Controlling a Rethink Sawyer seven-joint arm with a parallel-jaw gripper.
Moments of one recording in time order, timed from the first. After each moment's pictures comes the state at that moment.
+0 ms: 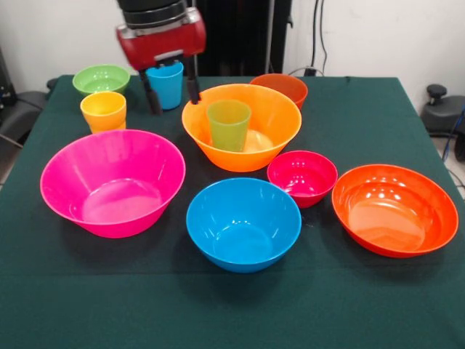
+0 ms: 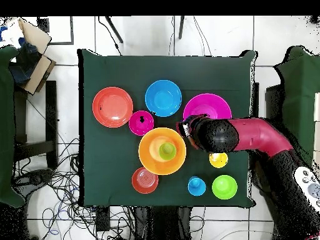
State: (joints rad) arm -0.94 -0.73 0.76 1.81 -0.55 0.66 1.44
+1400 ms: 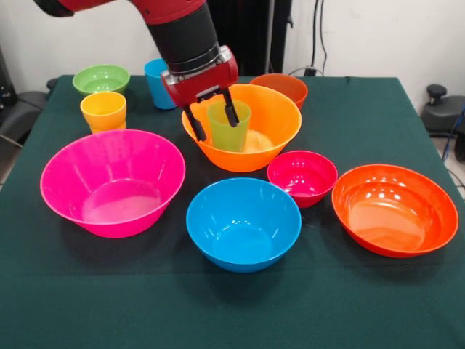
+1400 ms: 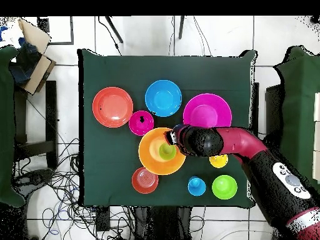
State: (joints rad) arm -0.96 -0.54 0.74 1.84 -0.55 0.59 1.44
